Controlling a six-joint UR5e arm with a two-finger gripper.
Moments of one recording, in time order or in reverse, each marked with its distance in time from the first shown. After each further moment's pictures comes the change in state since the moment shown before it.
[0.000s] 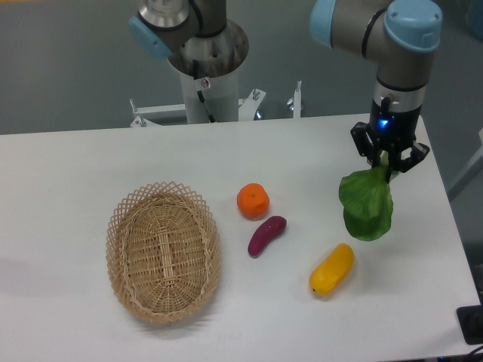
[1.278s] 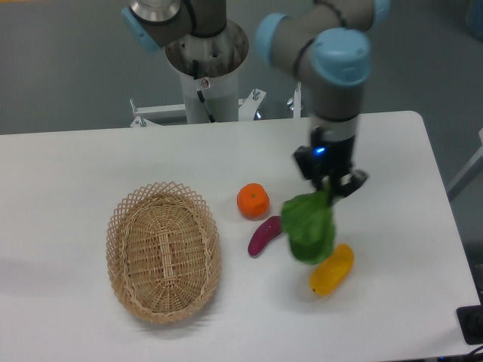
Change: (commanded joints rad) arm -0.054 0.018 -0.034 -0.011 0.026 -0.034
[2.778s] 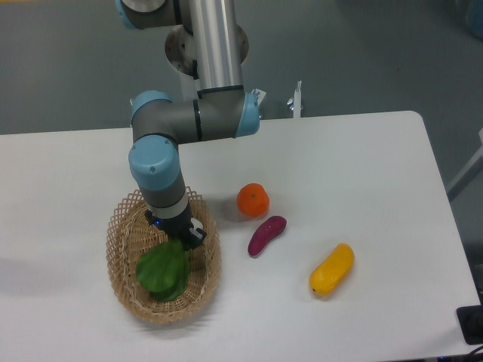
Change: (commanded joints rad) arm -0.636 -0.195 -0.138 0.216 0.155 -0.718
